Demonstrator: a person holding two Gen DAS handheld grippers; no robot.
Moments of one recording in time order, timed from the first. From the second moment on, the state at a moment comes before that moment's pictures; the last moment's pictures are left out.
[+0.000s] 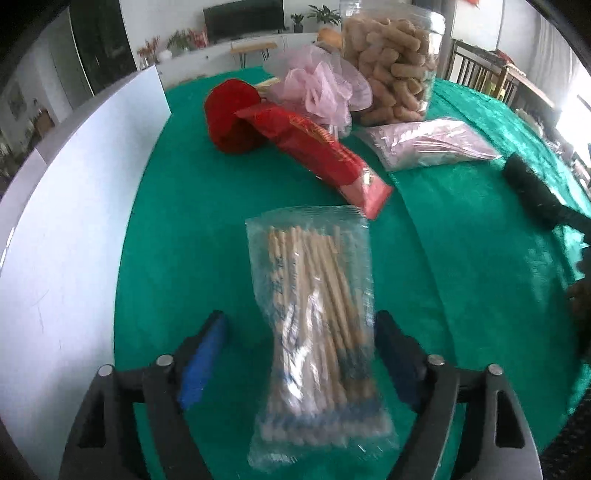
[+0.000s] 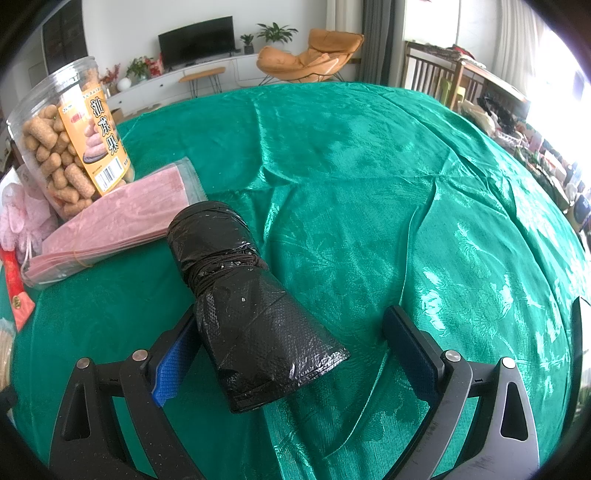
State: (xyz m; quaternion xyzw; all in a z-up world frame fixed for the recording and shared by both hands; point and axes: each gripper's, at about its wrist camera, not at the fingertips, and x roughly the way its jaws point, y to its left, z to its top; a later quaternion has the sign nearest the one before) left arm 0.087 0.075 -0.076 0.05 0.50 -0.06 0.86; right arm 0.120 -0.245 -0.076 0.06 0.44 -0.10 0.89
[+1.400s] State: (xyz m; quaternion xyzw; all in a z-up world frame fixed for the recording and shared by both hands) left arm 0.093 0.096 -0.087 0.03 0.46 -0.06 0.89; right arm 0.120 -0.245 -0.076 0.06 0.44 -0.10 0.89
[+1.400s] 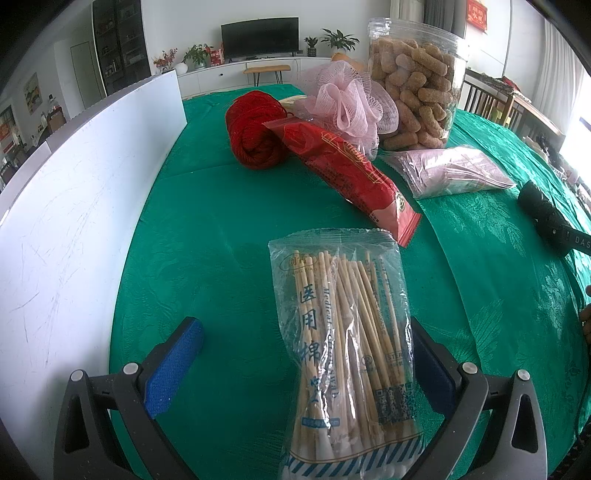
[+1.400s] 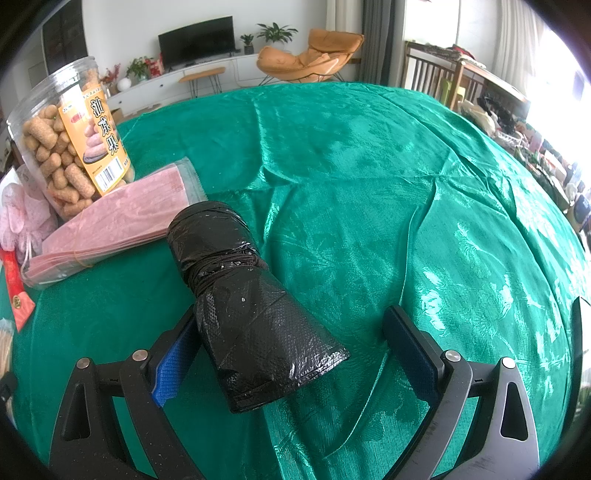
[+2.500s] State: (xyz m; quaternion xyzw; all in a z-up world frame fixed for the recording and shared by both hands) left arm 0.094 0.095 -0.087 0.03 0.46 -0.05 0.89; right arm 0.182 0.003 -0.027 -0.09 0.49 0.25 0.83
